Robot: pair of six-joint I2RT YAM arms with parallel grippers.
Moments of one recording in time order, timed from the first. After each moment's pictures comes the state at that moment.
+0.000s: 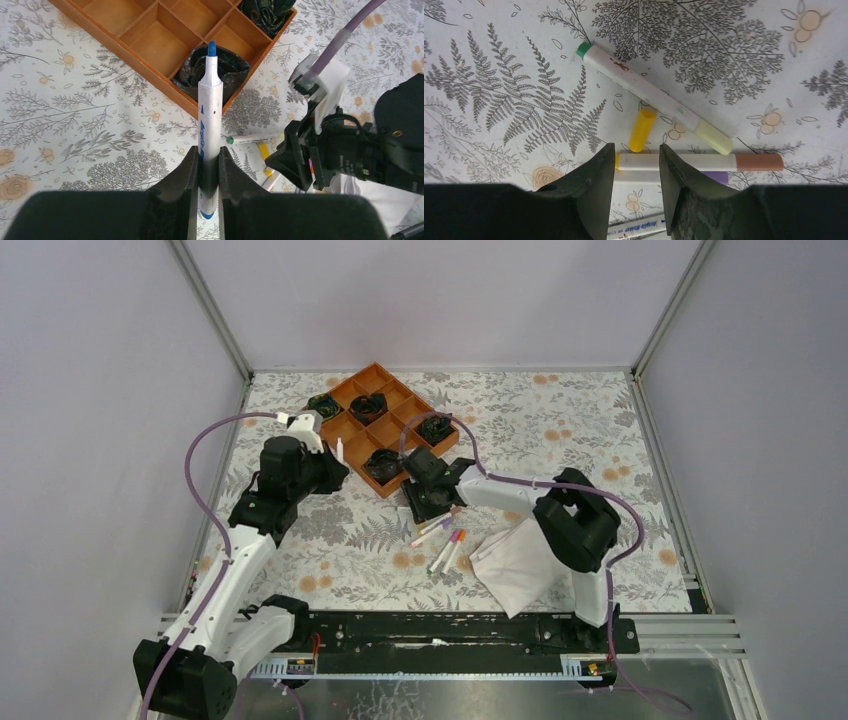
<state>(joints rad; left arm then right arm) -0.21 0.94 0.80 -0.36 0.17 -0.30 0.88 1.94 1.35 -0.48 0.01 0.42</state>
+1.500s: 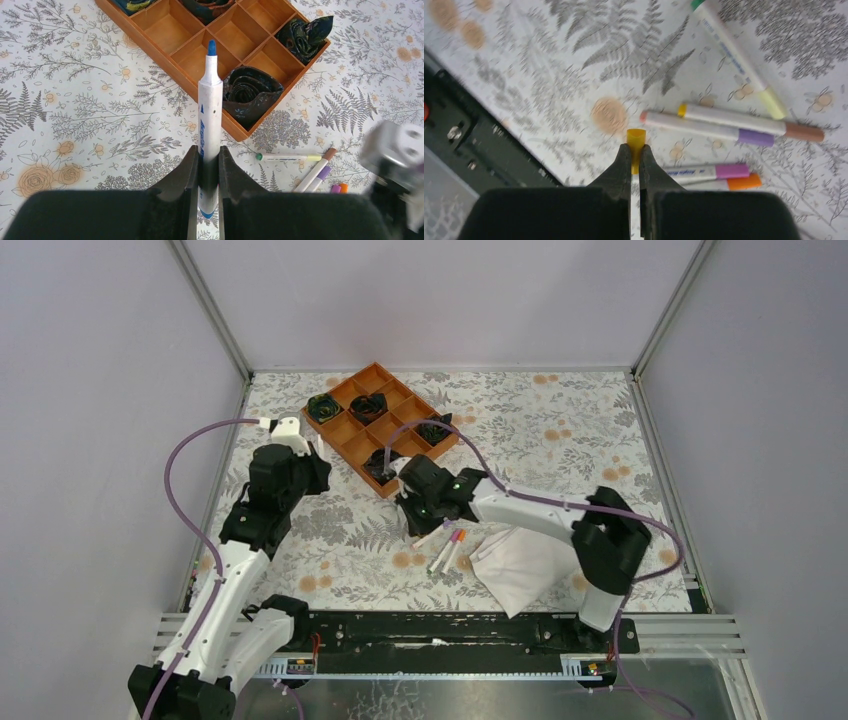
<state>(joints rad) -0.20 0.84 0.78 -0.36 -0.02 -0.26 0.99 1.82 1.32 -0.53 -0.07 0.29</state>
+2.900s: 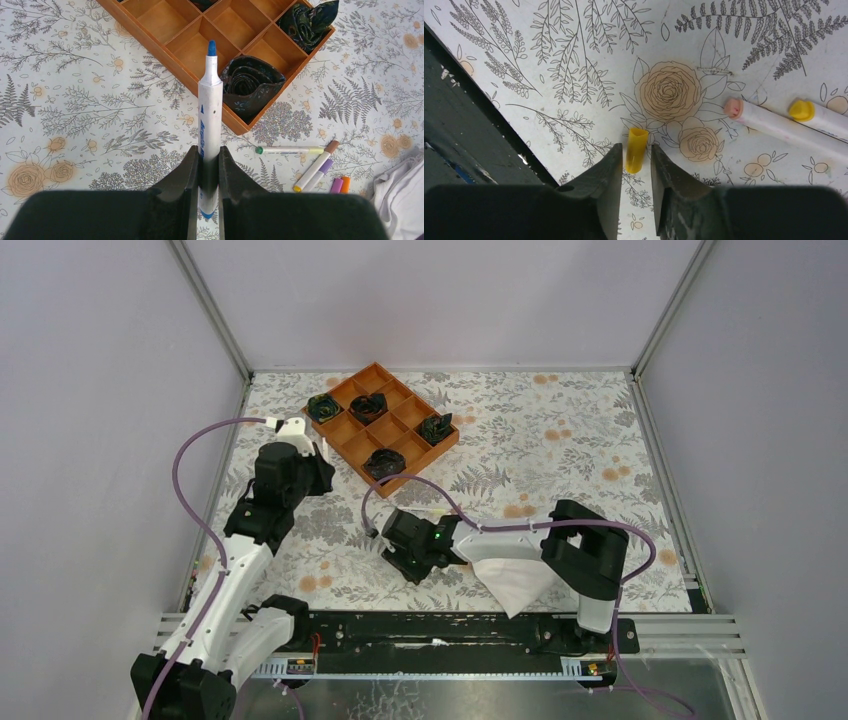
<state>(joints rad) -0.20 0.88 0.77 -0.36 0.00 -0.26 1.19 1.85 1.13 -0.36 -0.04 0.20</state>
